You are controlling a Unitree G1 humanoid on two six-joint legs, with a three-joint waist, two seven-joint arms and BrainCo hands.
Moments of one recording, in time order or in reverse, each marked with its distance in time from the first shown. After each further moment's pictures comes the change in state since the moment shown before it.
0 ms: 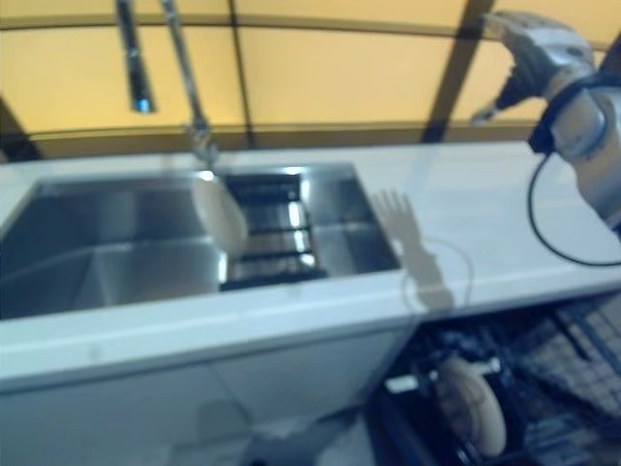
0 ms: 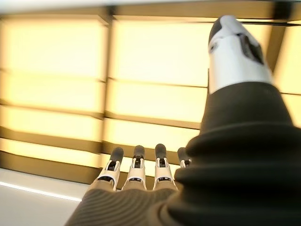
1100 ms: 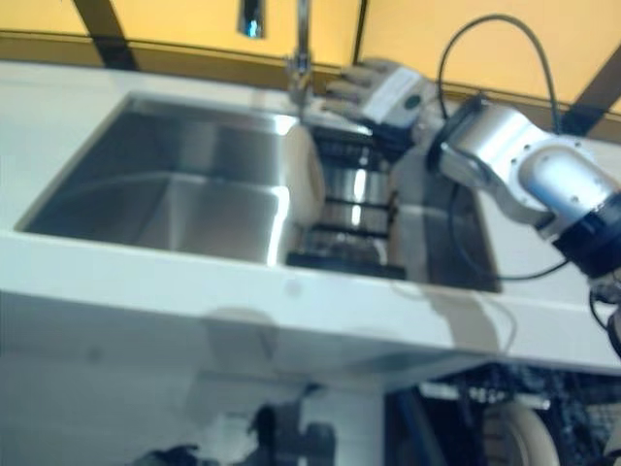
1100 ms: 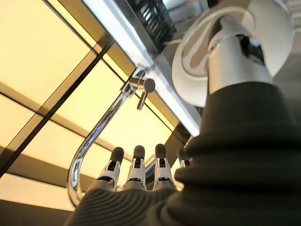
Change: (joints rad) left arm -0.073 0.024 -0.066 -0.064 -0.006 0.011 -0.024; right arm -0.021 0.089 0.110 -0.271 -0.408 -0.126 0.104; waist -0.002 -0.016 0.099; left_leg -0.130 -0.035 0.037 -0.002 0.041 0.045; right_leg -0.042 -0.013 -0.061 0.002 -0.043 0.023
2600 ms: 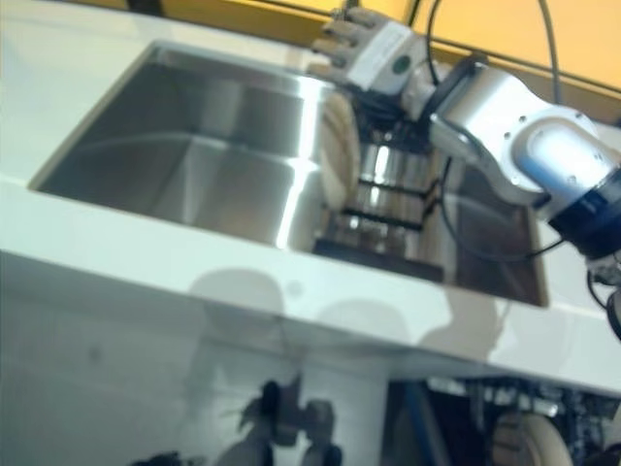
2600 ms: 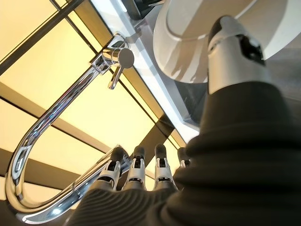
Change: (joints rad) left arm 0.020 -0.005 0.143 0.078 -0.057 -0.023 0.058; right arm -0.122 0.025 0.055 -0.007 -0.039 0.066 0.009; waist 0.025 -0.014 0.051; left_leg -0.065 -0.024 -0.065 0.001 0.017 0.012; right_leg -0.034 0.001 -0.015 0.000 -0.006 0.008
